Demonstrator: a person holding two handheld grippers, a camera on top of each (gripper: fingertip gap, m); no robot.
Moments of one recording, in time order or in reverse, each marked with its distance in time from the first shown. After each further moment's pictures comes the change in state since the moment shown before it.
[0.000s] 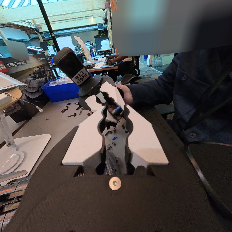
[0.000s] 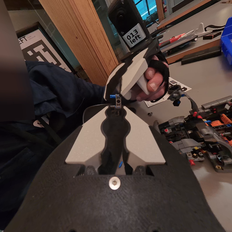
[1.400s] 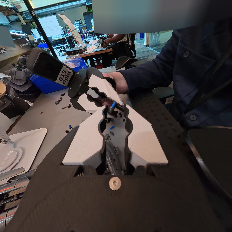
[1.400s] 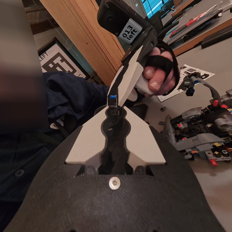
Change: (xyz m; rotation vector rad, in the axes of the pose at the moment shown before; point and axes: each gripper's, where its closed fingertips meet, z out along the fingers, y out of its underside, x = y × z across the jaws) left arm 0.011 0.023 0.005 -0.133 0.050 0.055; right arm 0.001 0.009 0.001 0.002 -0.121 0.166
